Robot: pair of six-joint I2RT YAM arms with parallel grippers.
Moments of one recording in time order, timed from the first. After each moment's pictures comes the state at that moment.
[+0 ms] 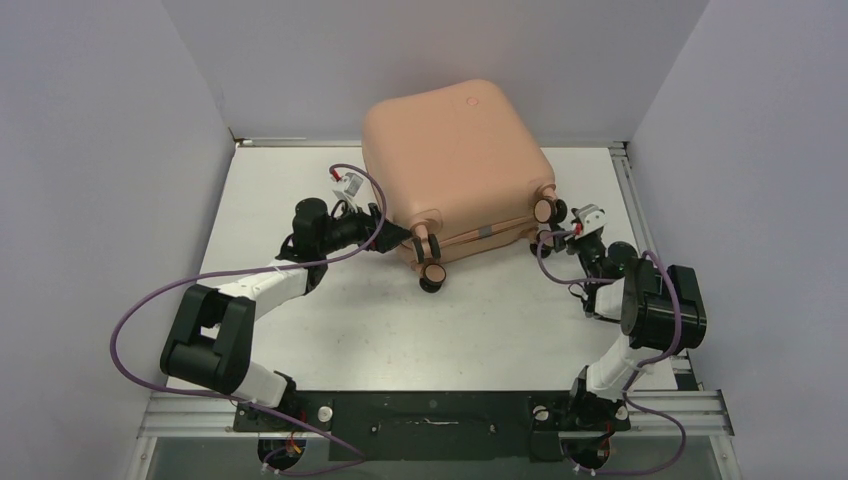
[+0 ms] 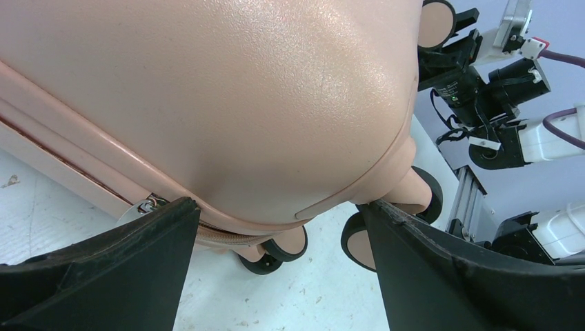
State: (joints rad) left arm -0.32 1.49 0.72 0.57 0.64 -0.56; right arm -0.21 1.68 0.38 1.34 -0.59 -0.31
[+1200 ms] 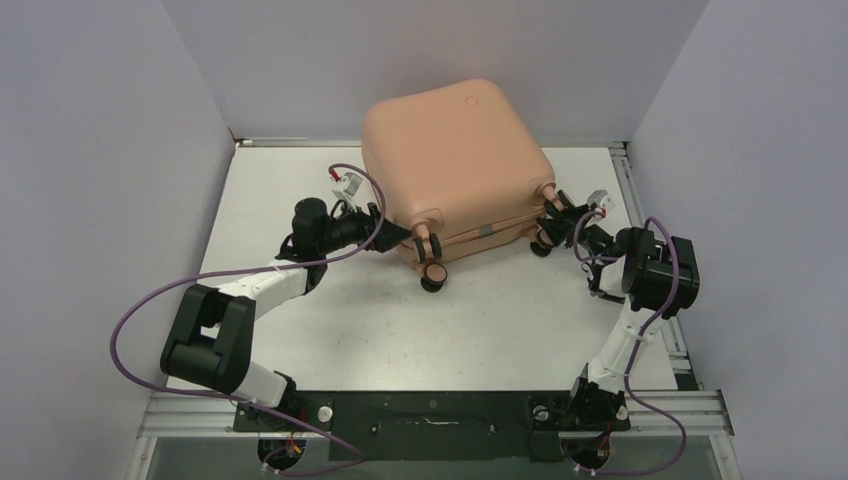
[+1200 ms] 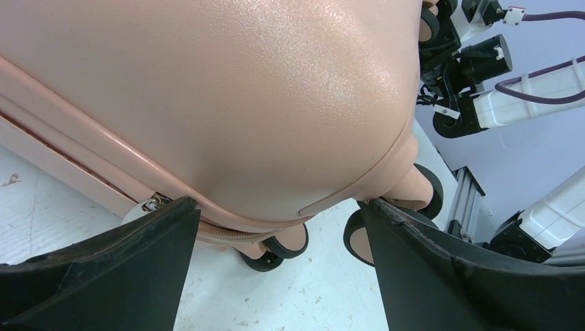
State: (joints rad) left arm -0.31 1.49 0.72 0.57 0.64 -0.57; right arm -0.28 2.00 0.64 1.56 -1.08 0.19
